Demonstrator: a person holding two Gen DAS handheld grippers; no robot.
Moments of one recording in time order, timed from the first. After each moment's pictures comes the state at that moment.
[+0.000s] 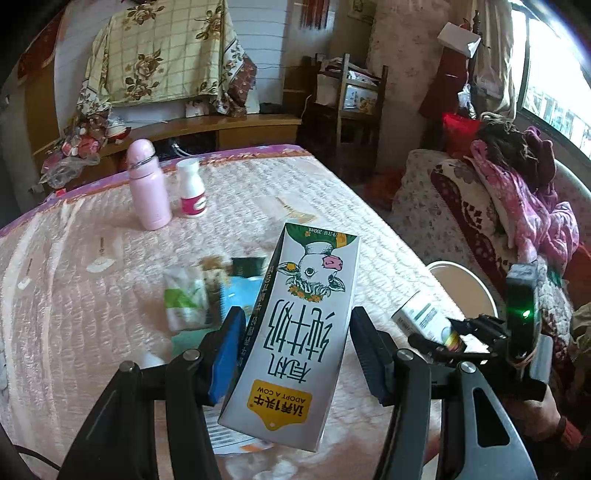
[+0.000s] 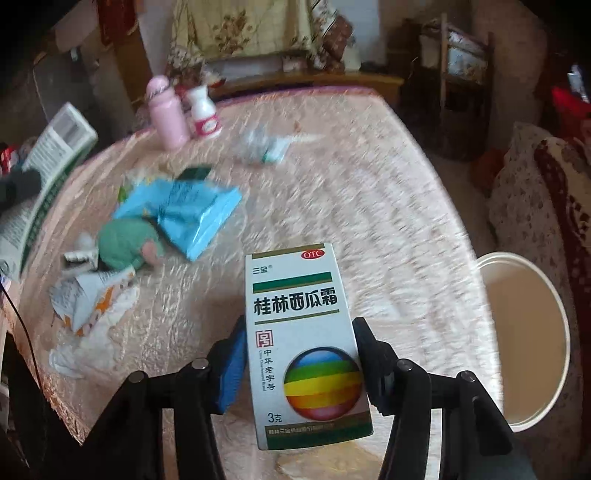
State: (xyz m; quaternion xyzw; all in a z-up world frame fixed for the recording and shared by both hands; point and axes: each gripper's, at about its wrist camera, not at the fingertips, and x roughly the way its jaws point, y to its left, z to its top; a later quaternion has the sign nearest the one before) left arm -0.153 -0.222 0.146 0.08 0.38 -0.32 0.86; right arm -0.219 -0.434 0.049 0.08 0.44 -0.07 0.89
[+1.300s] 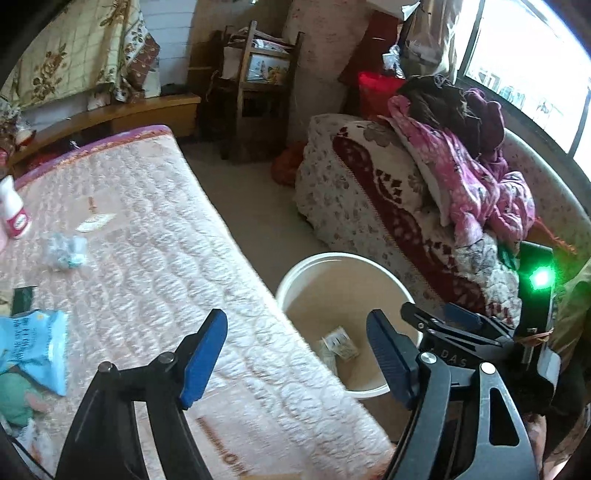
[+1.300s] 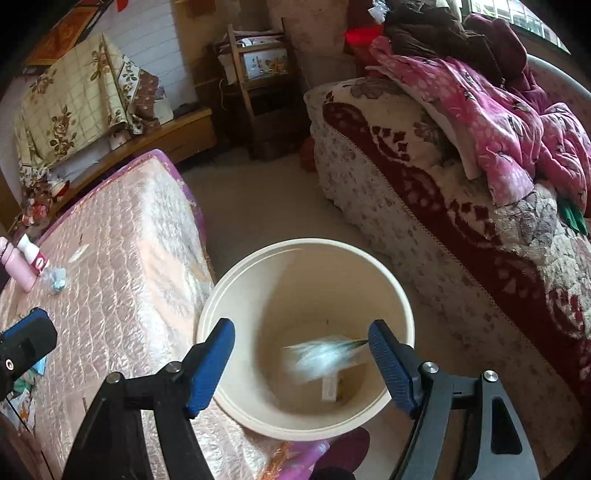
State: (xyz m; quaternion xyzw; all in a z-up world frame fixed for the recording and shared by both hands) left arm -0.208 -0.458 0.097 0.08 0.41 -0.44 0.80; right arm -0.333 -0.644 0.068 0.20 0.38 -0.33 0.84
